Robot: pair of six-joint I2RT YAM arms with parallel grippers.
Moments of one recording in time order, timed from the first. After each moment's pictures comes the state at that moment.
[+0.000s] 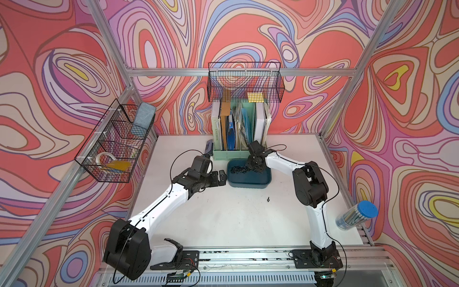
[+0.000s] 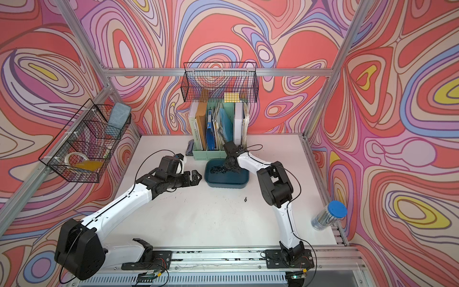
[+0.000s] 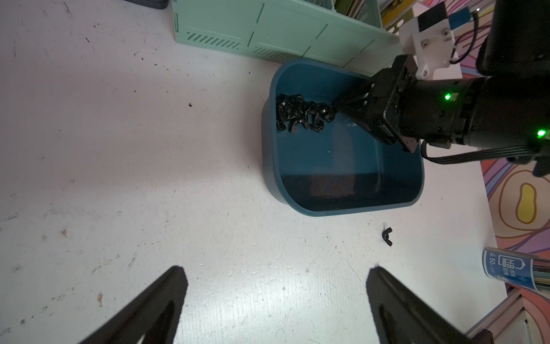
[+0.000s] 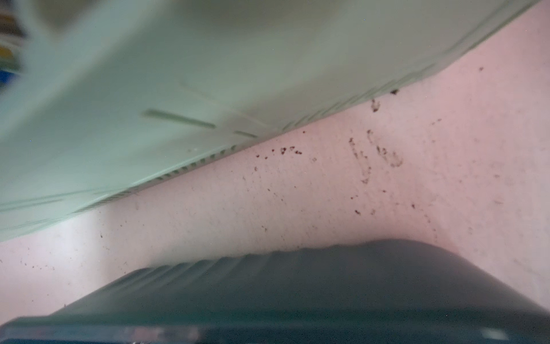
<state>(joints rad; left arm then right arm) -0.43 1.29 0.93 -0.47 0.14 -0.50 0.49 2.20 1.68 -0.57 0.07 0.85</state>
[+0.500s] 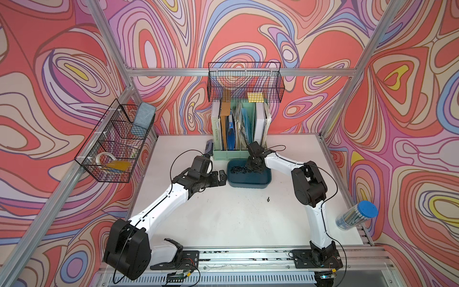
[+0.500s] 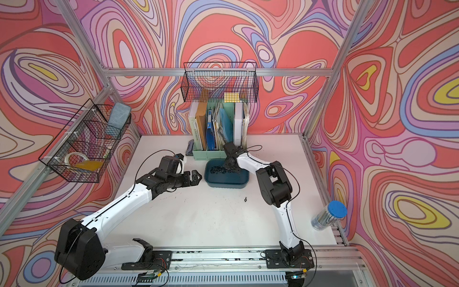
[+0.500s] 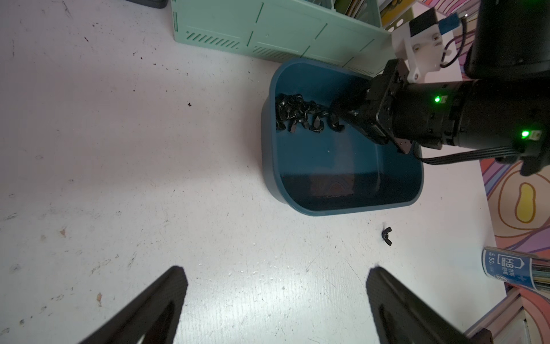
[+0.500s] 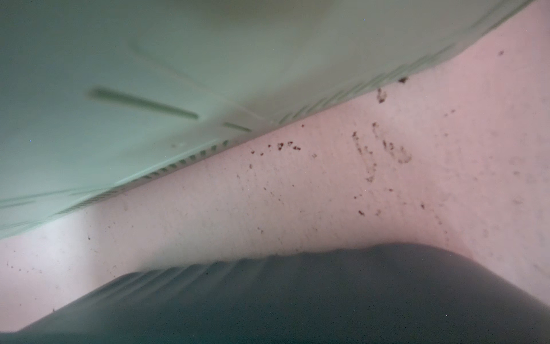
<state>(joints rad) -0.43 1.29 0.93 -0.47 0.15 -0.50 0.49 2.22 1.68 -0.57 0.06 0.85</state>
